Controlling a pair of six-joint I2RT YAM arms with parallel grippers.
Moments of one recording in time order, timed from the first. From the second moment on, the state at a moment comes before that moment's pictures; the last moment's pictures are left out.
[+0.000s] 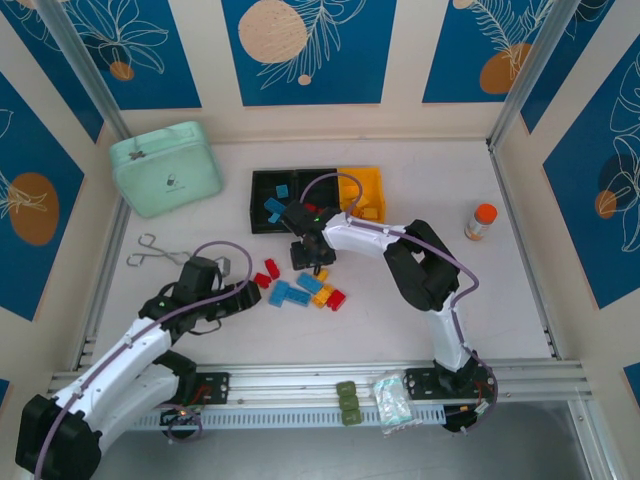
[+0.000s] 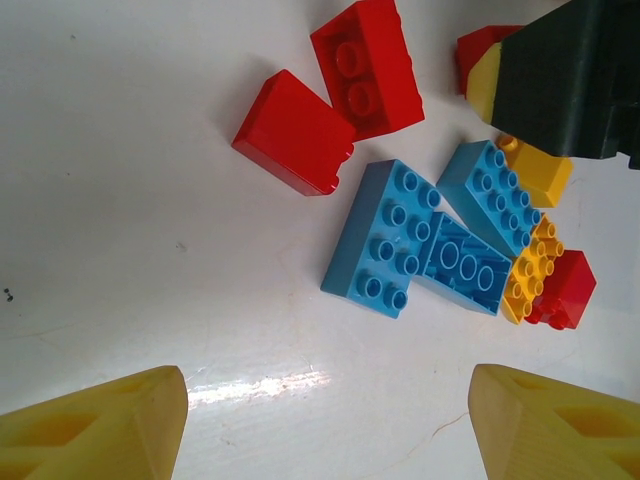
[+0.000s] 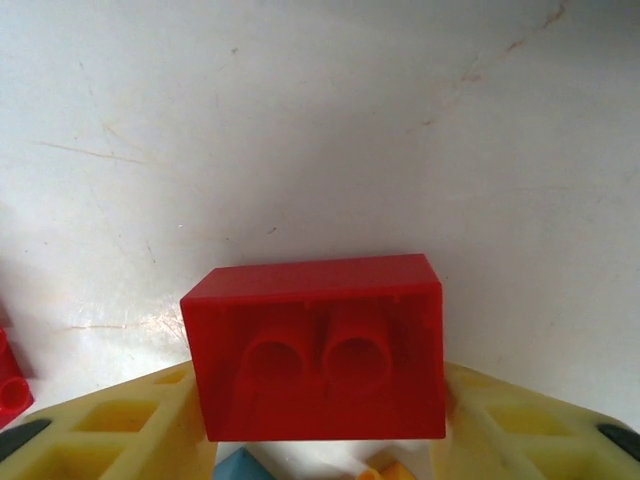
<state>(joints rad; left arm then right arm) -0.44 0.79 0.42 -0.52 0.26 -0.74 0.82 2.09 1.53 -0.75 0.05 0.57</state>
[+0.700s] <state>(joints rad) -0.46 0.91 0.51 -0.42 0.31 -0.76 0.70 1.91 1.62 -0.84 0.06 0.52</state>
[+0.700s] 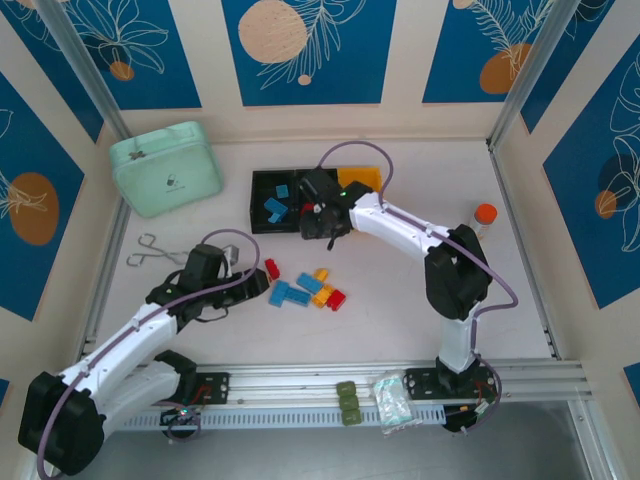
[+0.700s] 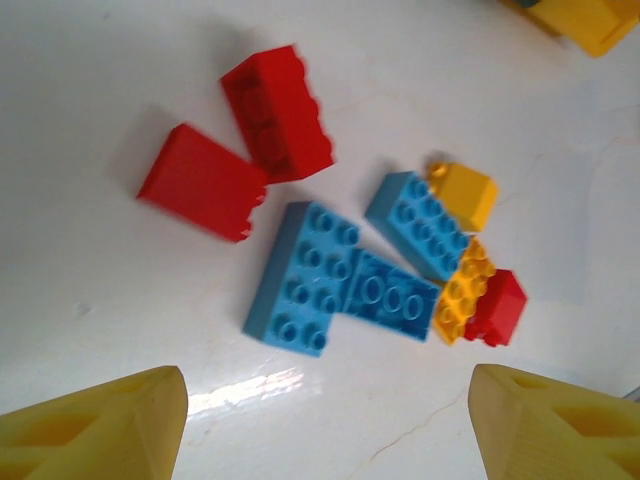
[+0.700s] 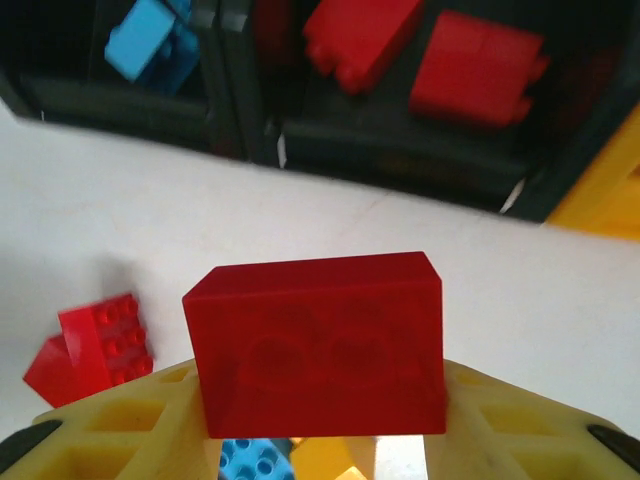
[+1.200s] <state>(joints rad) -0.49 0.94 0.54 -0.40 0.31 -0.76 0.56 2.28 2.21 -1.00 0.02 0.48</state>
